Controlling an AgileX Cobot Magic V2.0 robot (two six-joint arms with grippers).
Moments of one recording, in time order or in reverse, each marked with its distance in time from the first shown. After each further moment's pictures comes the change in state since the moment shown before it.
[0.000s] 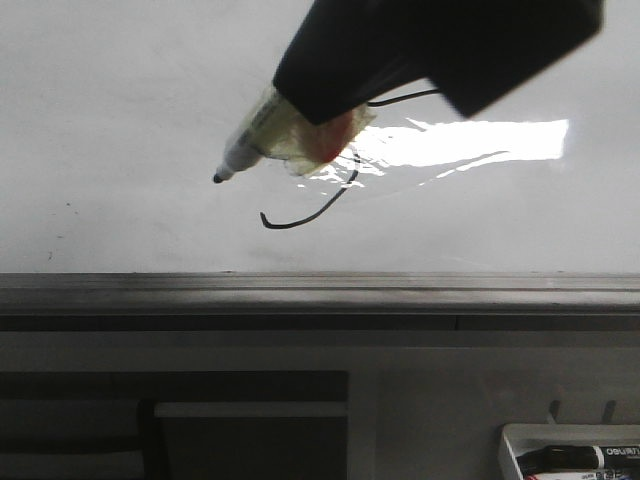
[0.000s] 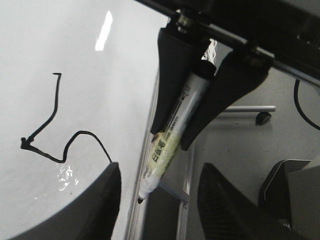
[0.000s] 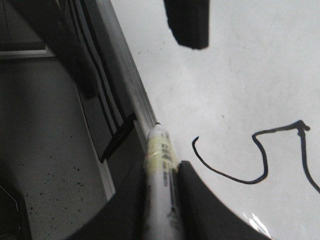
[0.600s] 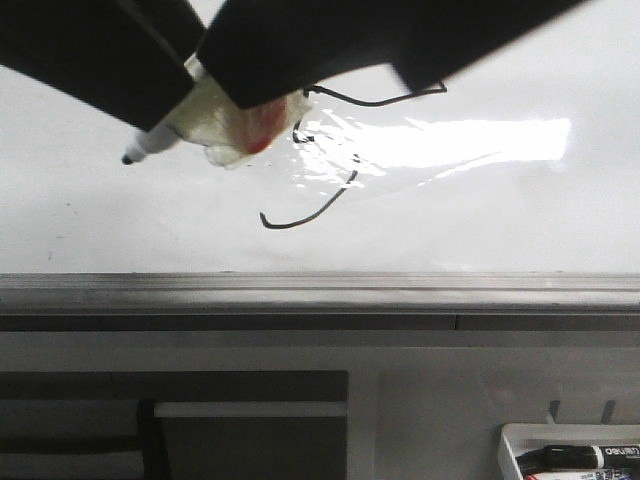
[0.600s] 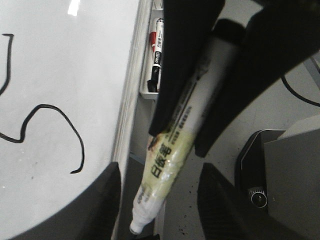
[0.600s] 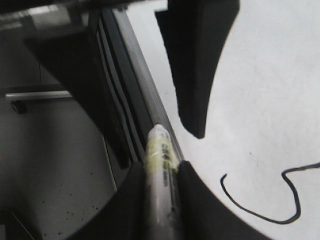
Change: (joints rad) left arm 0.000 0.080 0.011 0.023 0.048 0.001; right arm 0.004 -0.032 0.061 0.038 -0.172 0.000
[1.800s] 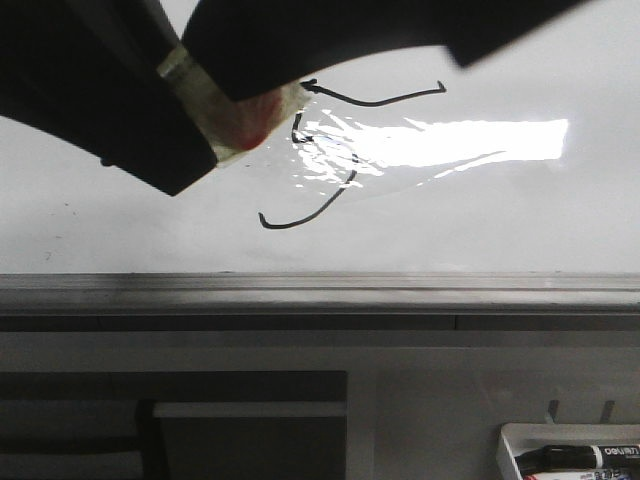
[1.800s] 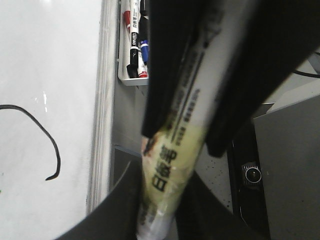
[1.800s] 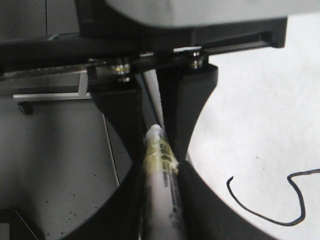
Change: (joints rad) left arm -0.011 0.068 0.000 0.025 0.008 0.063; right arm 0.039 -0.015 0.000 0.000 0.020 0.000
